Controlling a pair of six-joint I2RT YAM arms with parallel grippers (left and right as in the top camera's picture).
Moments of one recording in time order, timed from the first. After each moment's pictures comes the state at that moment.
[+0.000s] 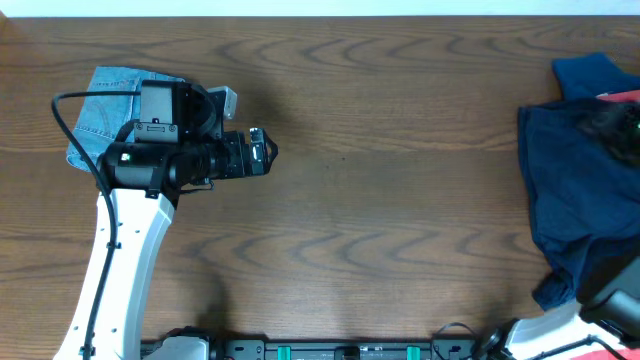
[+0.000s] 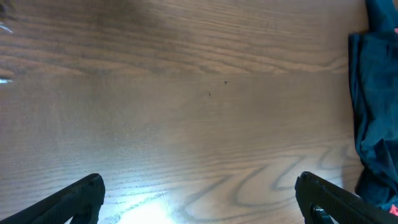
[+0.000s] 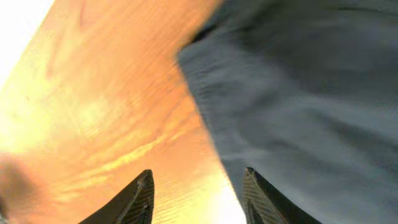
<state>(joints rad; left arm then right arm) -0.09 1.33 1.26 -0.96 0.42 -0.20 -0.53 1.80 1.55 -0.93 -0.38 0.14</state>
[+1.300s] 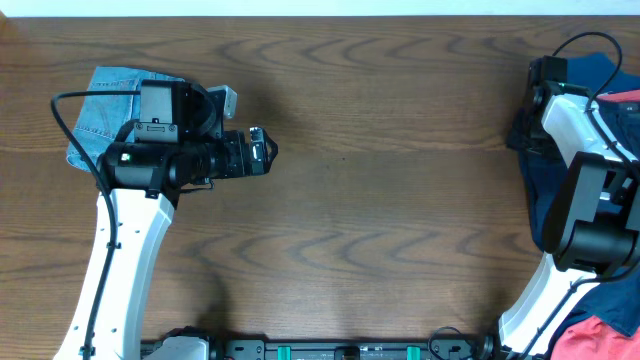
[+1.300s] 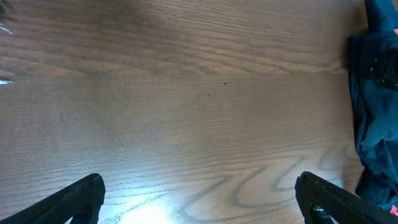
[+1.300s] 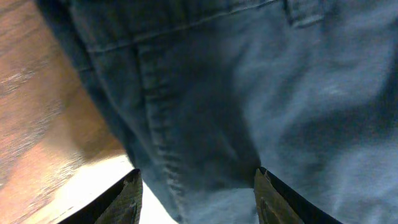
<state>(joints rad) -0.09 1.33 1.26 -0.96 0.42 -0.20 -0.19 2.08 1.49 -0.80 0.36 0.28</state>
